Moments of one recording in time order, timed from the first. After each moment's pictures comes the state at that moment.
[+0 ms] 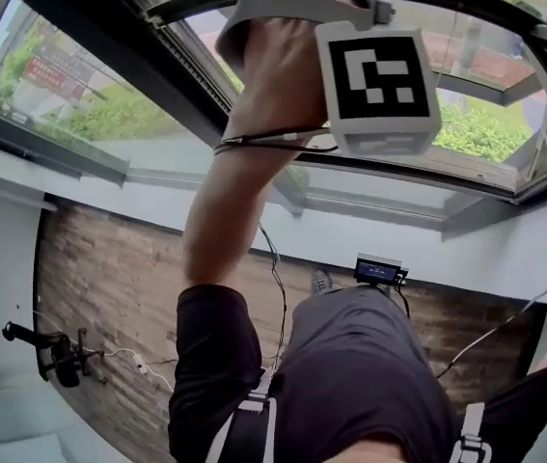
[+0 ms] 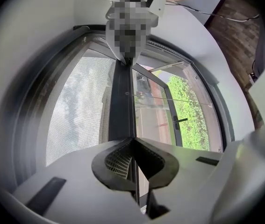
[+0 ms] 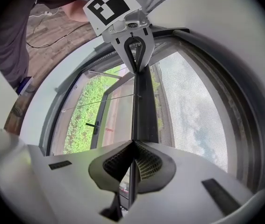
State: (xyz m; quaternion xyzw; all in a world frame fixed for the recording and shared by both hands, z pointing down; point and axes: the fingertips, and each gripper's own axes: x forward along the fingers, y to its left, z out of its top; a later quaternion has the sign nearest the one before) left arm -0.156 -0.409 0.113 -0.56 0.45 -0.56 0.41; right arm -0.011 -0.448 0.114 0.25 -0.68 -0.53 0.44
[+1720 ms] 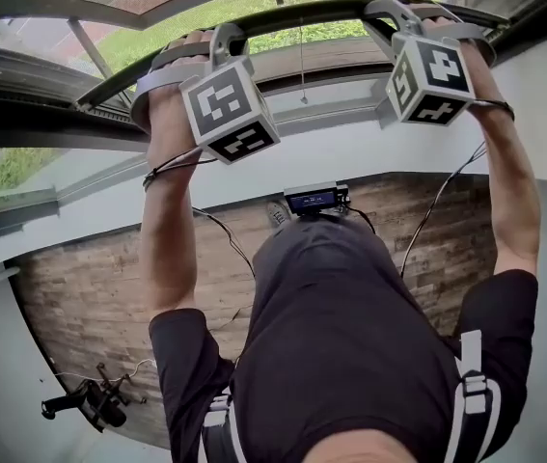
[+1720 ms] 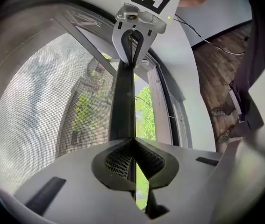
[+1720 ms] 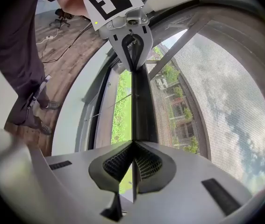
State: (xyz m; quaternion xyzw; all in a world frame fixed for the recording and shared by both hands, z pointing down) left arm -0.153 -0.408 0.374 -0.68 0.35 -0.60 0.25; right arm -0.004 -0.447 0.369 0.17 -0.74 -0.39 0.53
